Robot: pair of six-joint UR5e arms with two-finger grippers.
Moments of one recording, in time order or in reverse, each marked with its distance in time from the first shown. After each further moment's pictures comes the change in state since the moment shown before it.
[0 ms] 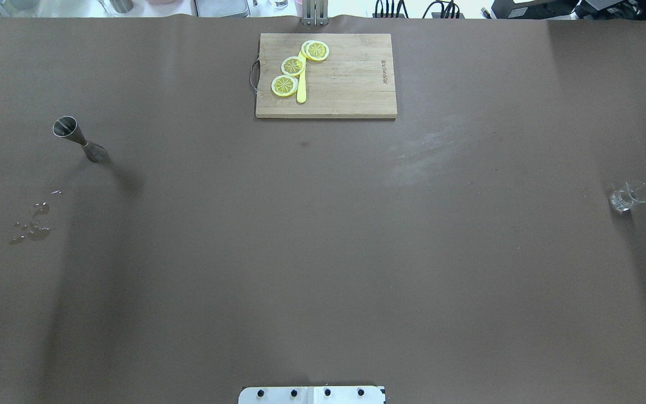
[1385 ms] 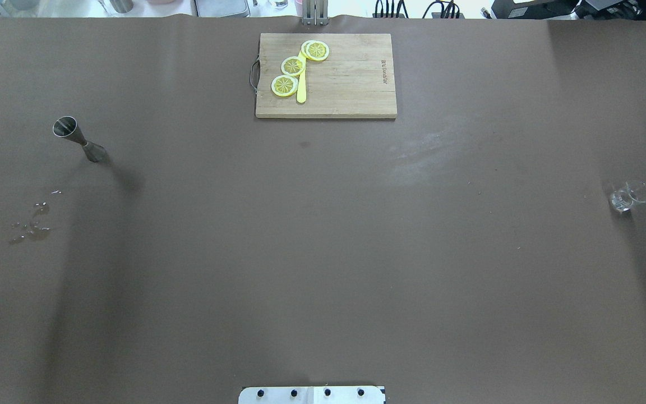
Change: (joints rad) left arm 0.000 -0.002 -0.007 -0.003 -0.002 -0.001; right arm 0.016 0.000 0.003 0.000 0.003 -0.010
